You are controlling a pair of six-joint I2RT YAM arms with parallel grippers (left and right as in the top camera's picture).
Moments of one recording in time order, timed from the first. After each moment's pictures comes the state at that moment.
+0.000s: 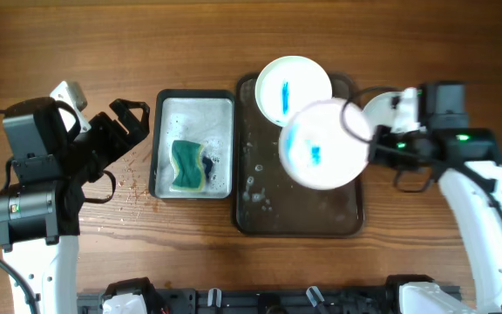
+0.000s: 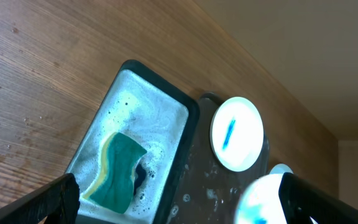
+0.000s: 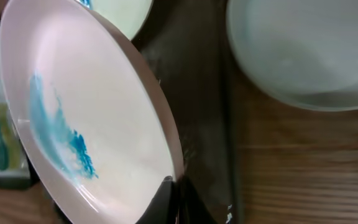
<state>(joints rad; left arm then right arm) 0.15 1.03 1.17 -0.90 0.32 -0.55 0.05 1.30 1.05 -0.95 -0.25 0.27</state>
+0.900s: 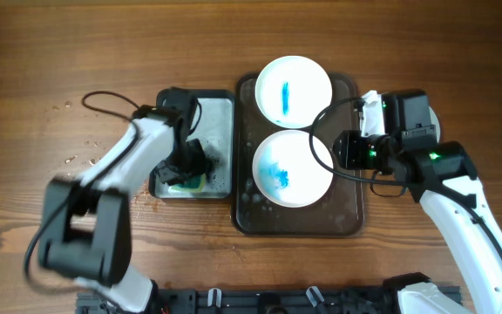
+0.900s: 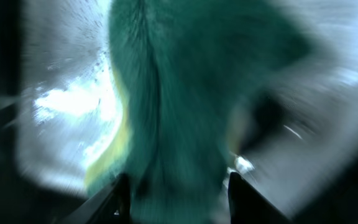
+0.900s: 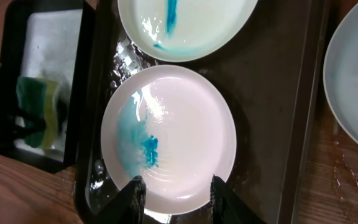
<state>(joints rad) -0.25 1.78 1.09 -0.92 0.05 -0.62 0.20 1.24 0.99 -0.79 -0.28 0.23</state>
